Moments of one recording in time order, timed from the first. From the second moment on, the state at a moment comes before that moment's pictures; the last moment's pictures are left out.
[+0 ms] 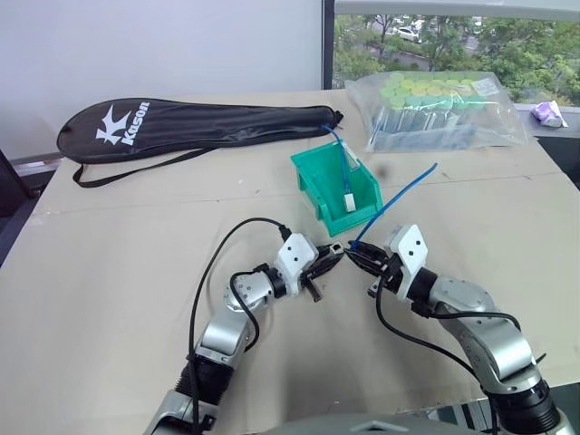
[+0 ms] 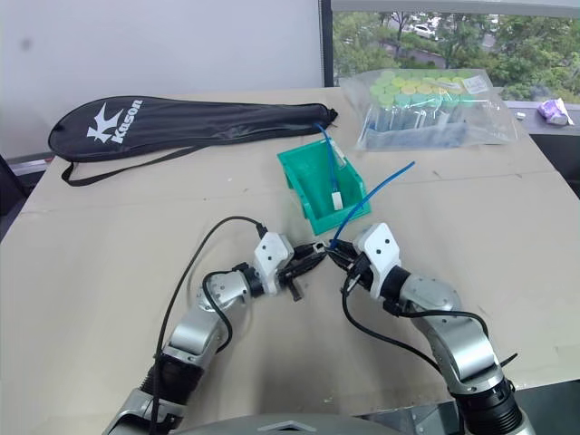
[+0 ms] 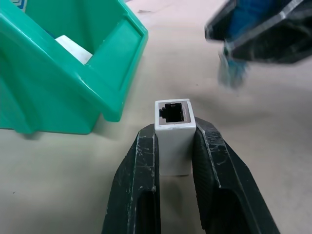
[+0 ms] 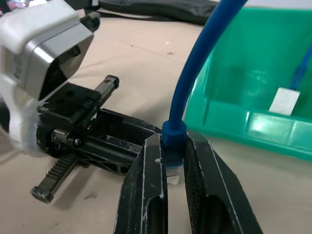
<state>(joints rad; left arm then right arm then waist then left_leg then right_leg) -0.17 0.28 -0.25 0.03 -0.11 0.00 -0.71 -0.06 -0.34 0.23 -0.48 0.29 0.49 0.51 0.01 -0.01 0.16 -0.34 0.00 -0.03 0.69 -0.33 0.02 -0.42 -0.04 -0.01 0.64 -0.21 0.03</state>
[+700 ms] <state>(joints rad) -0.16 0.25 -0.25 0.03 -0.10 0.02 -0.66 -0.17 -0.24 0.31 -0.47 0.20 0.67 0.36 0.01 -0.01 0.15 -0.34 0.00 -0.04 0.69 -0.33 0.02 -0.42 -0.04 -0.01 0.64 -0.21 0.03</state>
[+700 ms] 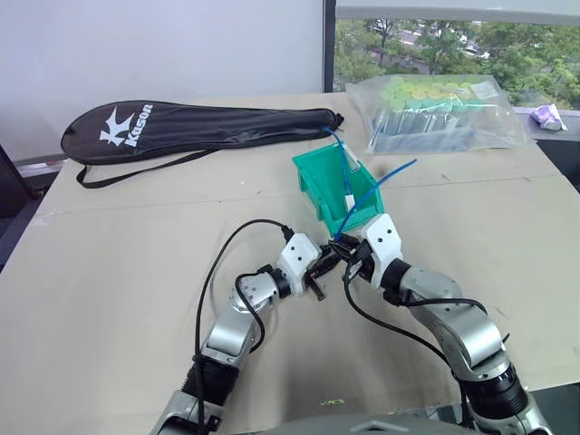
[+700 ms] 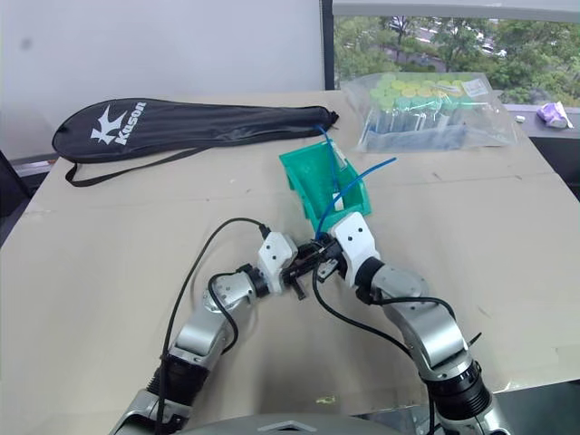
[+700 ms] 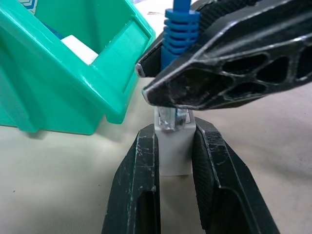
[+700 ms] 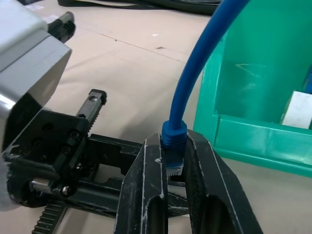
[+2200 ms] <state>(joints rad) -0.17 0.23 -0.24 0.07 -0.12 0.04 -0.68 -0.25 -0.25 0.35 -0.50 0.17 0.85 0.30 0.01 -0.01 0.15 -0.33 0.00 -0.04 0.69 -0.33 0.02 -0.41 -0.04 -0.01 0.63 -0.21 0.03</state>
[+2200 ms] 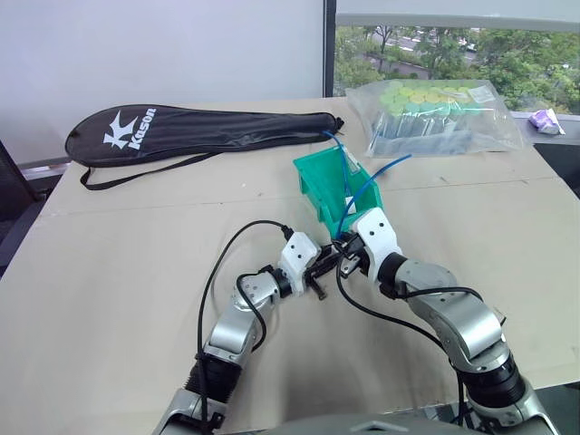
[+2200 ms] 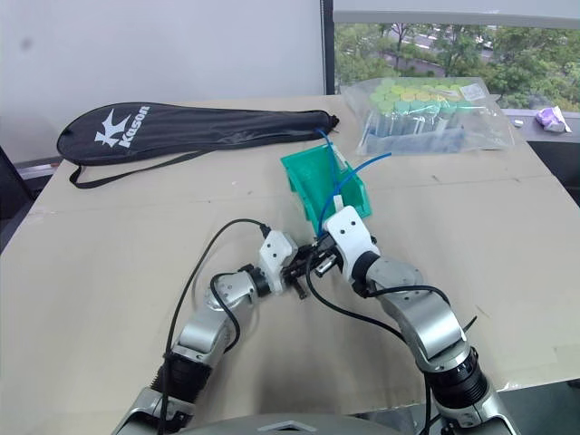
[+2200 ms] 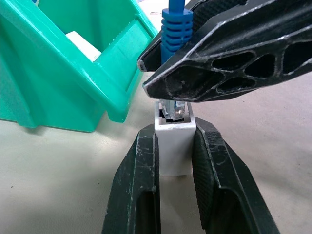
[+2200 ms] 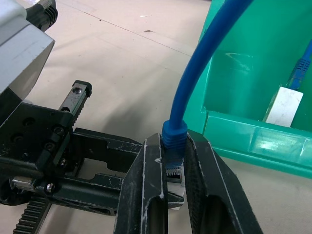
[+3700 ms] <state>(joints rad) -0.16 0.26 -0.19 0.07 -0.19 0.08 -0.73 -0.29 -0.07 0.32 -0.51 0.18 1.10 0.17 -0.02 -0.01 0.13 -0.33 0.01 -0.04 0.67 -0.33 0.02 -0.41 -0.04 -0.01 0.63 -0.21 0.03</state>
